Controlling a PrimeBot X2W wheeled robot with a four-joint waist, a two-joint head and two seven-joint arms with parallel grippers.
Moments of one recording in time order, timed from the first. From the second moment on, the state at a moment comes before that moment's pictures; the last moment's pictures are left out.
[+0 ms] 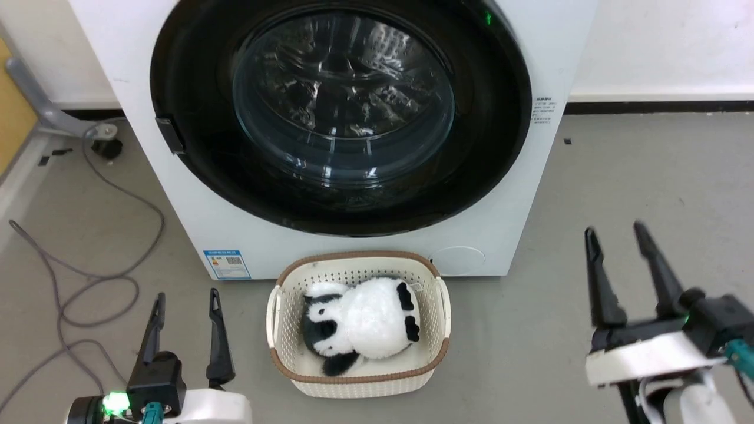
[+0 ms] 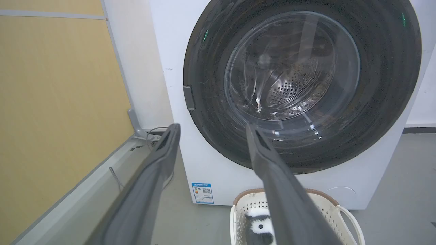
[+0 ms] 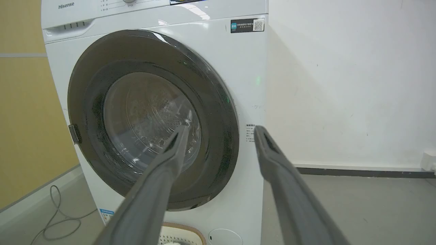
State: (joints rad) left arm 0.03 0.08 -0.01 0.04 -0.01 0.17 -0.26; right arm -0.15 -0.06 -0.03 0.08 0.12 0.13 -0.26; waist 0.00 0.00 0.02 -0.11
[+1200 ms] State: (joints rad) left arm 0.04 0.08 -0.01 0.05 -0.01 0.13 -0.21; right arm -0.08 -0.06 0.01 0.07 0.14 0.13 -0.21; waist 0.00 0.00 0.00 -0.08
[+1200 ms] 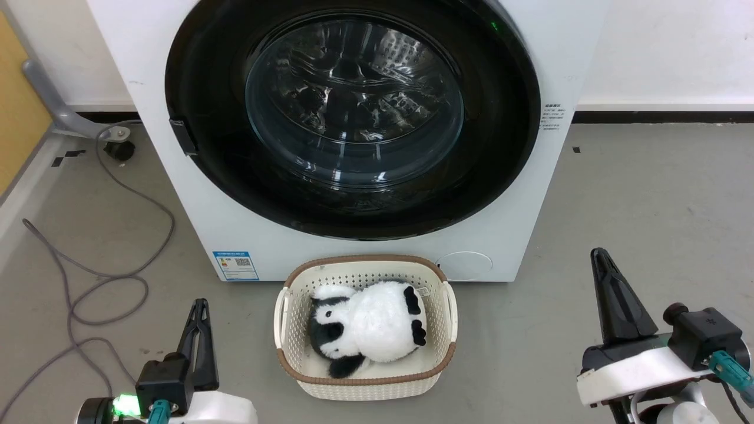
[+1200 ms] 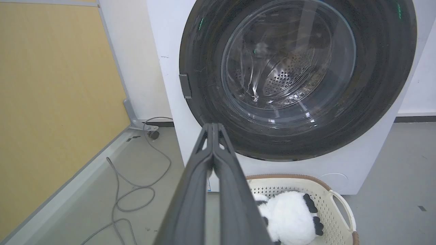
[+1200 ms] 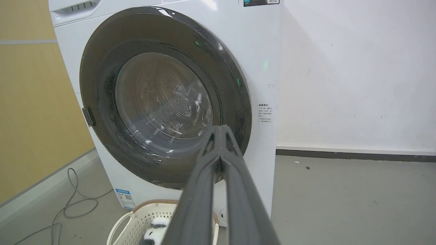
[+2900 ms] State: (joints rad) left arm 0.03 0.07 -0.01 0.03 -0.01 0.07 -0.11; right arm -0.05 -0.06 0.00 0.04 0.08 0.13 -0.11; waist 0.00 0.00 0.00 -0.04
